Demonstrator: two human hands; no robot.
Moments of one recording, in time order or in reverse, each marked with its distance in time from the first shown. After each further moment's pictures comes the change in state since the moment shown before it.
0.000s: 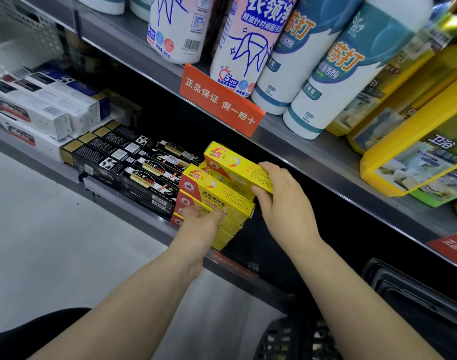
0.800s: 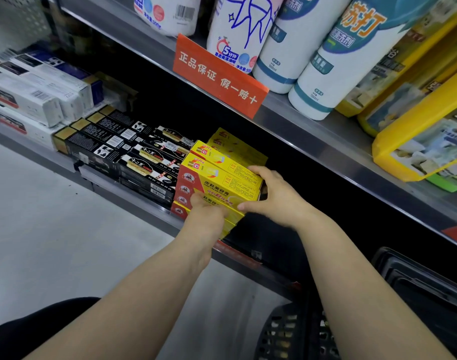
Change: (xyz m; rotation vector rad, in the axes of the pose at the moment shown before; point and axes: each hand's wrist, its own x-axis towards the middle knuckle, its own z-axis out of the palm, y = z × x) left_hand 0.010 -0.006 0.012 0.017 0.015 -0.028; right_hand 0.018 0.037 0.035 0.364 -0.493 0.183
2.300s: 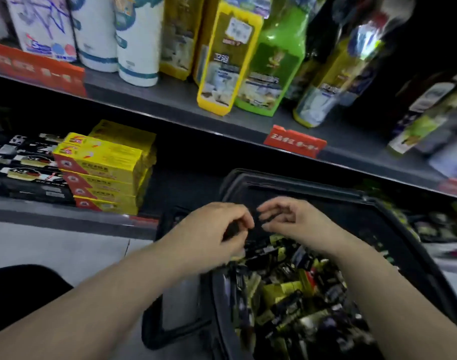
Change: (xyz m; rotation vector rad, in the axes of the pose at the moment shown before) left_hand -0.162 -0.035 0.104 1.066 -0.755 0.990; right_hand -0.275 0.091 -0.082 0.311 0.111 0.259
